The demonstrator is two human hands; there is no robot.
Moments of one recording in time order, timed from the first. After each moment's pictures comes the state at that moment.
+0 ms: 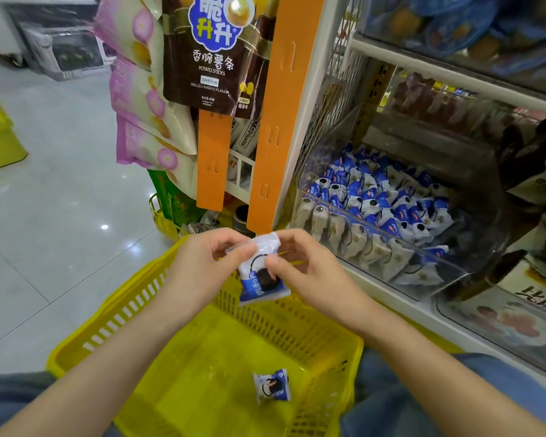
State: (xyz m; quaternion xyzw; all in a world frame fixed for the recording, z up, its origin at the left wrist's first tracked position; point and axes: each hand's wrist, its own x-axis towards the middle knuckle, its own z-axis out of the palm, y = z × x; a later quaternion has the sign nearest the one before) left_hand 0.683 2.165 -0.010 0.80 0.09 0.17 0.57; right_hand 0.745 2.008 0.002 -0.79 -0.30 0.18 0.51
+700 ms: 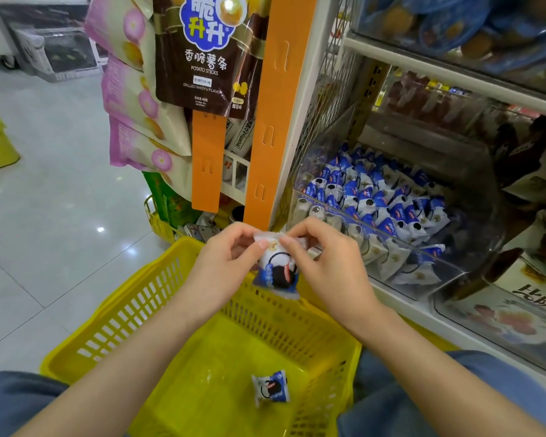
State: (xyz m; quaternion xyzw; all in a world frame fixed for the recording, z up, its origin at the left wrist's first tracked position) left_hand 0.697 2.149 -0.015 0.77 0.09 0.13 0.62; right_hand 0.752 1.999 0.006 -0.84 -0.34 -0.09 0.41
